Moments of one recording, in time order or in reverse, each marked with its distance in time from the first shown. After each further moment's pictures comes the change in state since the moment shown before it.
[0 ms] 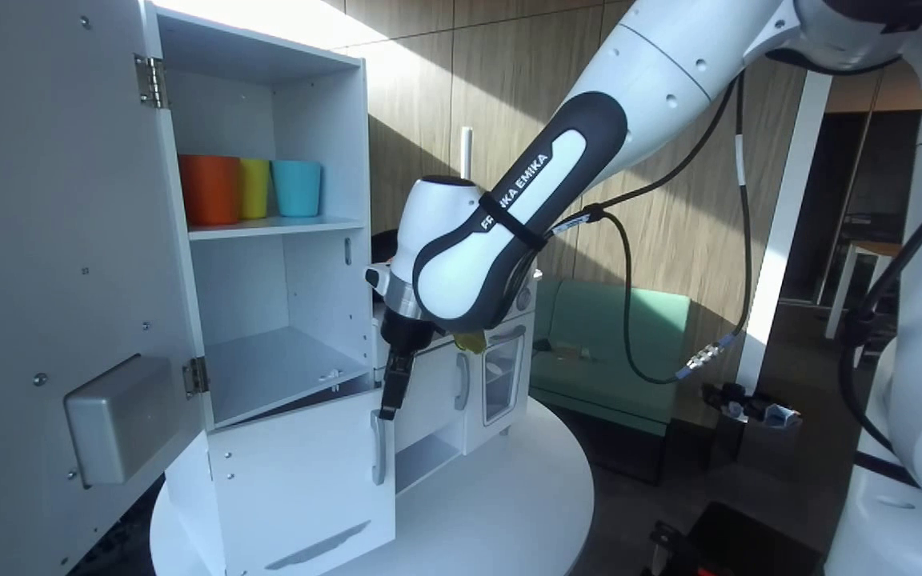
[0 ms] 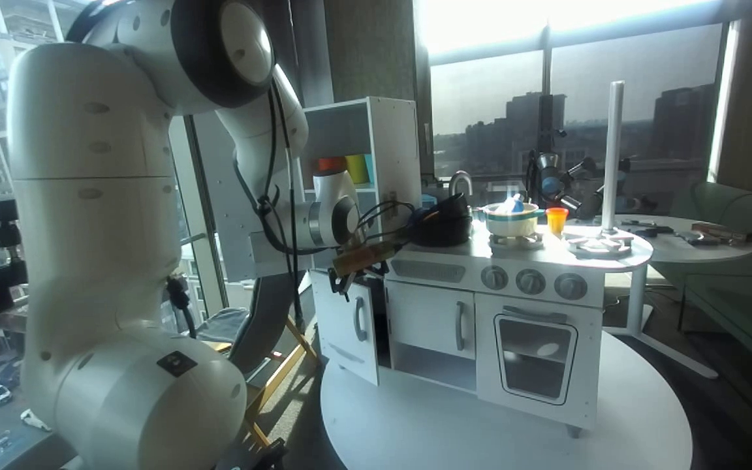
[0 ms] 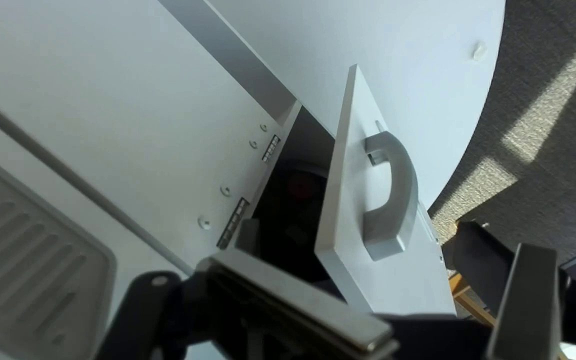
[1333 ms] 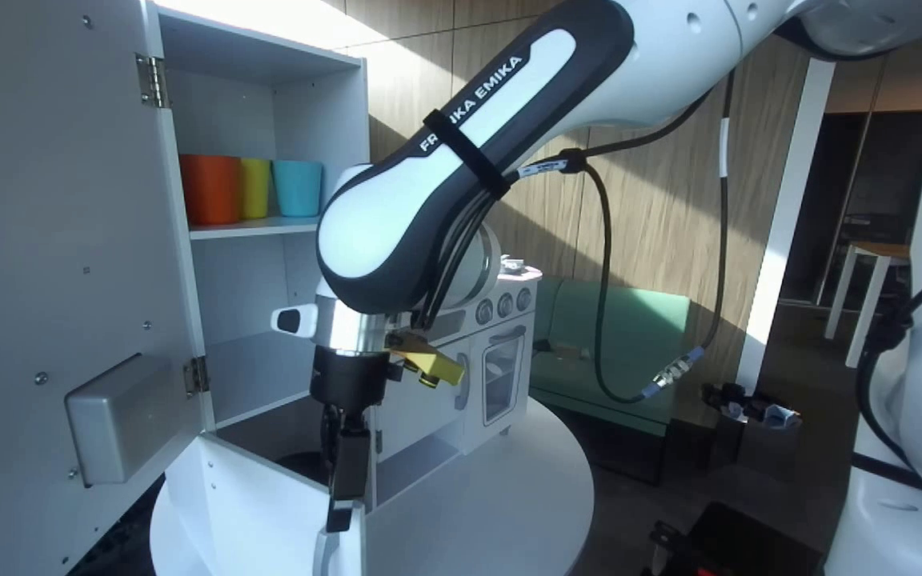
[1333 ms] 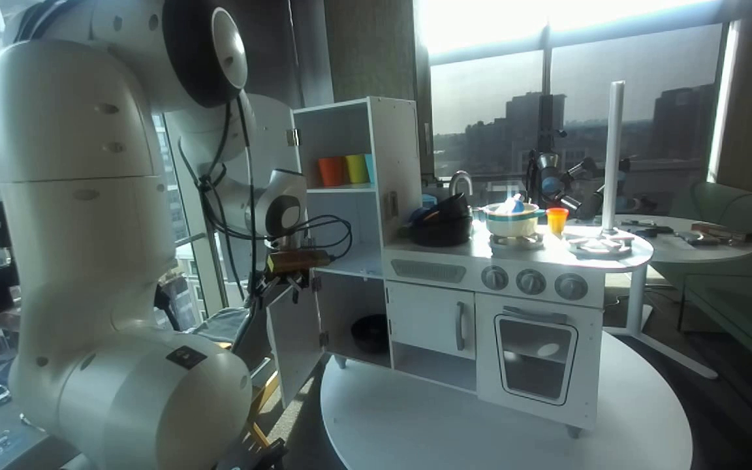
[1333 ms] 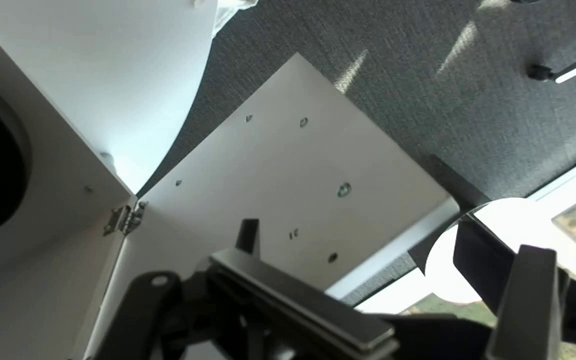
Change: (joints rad) arm 0.094 -0.040 0.223 0.031 0.453 -0.354 -0.337
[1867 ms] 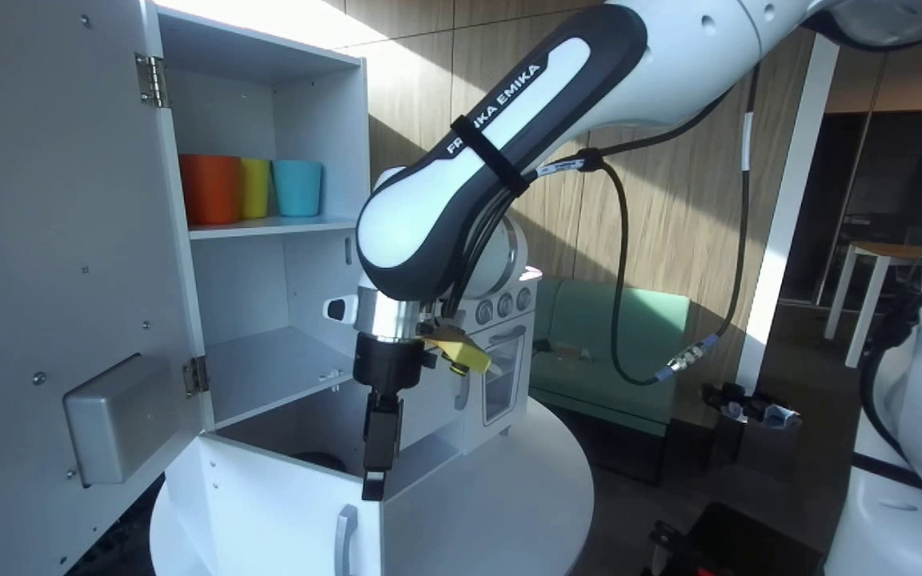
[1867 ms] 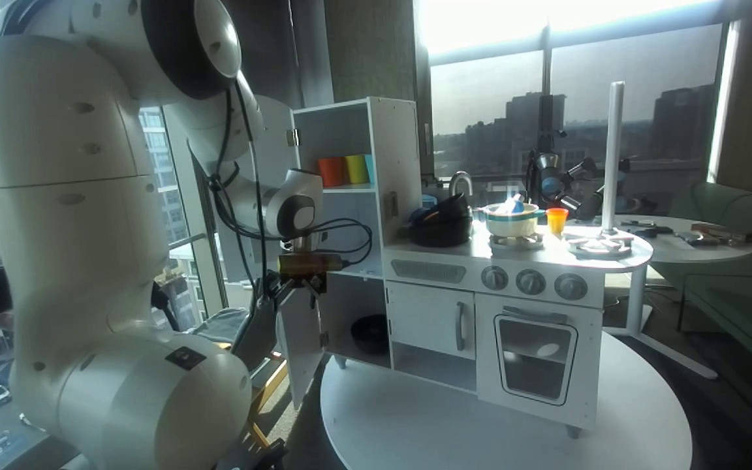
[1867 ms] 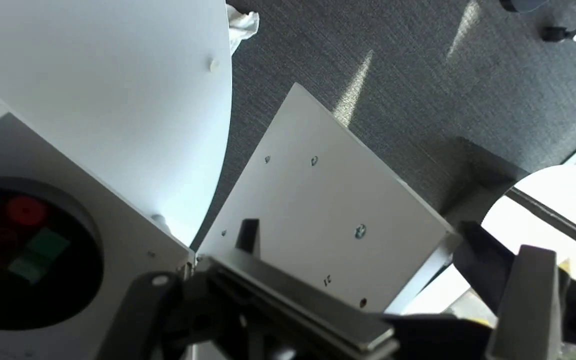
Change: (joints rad) arm -0.008 -0.055 -0.086 -0.061 0.009 -0.009 0.113
